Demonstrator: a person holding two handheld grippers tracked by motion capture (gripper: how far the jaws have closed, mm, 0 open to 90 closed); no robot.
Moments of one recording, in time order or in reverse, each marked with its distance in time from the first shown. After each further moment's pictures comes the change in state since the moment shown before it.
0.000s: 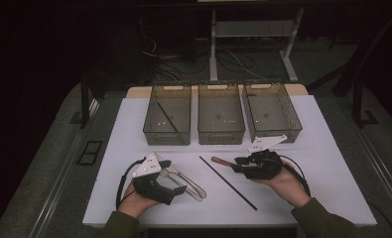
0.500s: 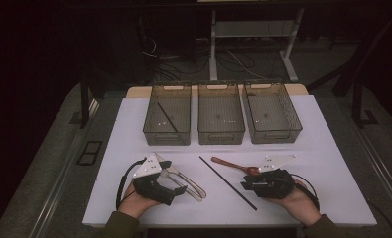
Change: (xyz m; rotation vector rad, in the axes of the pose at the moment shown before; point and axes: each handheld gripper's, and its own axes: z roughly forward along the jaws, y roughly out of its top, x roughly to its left) left arm -0.001 0.000 0.001 0.003 0.000 0.003; right arm 0.017 -0.043 -0.015 0.045 0.011 0.015
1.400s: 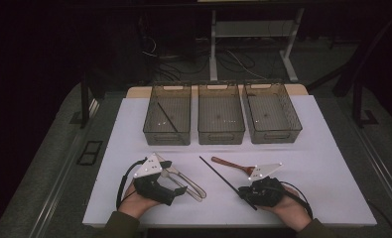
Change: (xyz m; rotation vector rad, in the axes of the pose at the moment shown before) left arm -0.001 0.000 0.001 0.009 -0.002 0.004; right arm 0.011 -0.014 0.029 0.097 0.008 -0.008
